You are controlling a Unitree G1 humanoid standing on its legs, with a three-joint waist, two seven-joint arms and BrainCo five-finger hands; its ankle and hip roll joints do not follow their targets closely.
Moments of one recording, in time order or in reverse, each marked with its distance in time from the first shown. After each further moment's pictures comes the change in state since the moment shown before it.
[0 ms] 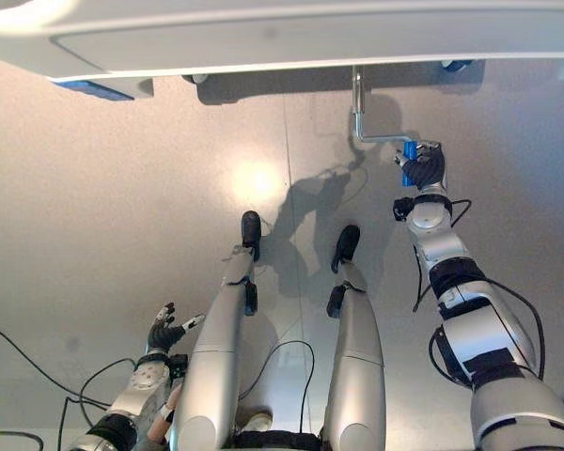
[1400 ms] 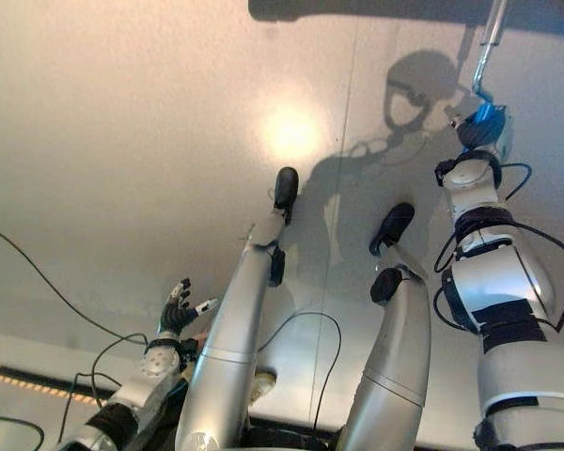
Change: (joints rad) left arm -0.024 0.023 -0.132 -0.135 -0.005 -0.037 0.042; right arm -0.303 -0.031 0.067 0.409 -0.081 0.105 -0.064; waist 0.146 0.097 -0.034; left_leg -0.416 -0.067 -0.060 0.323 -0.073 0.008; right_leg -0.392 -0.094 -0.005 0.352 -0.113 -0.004
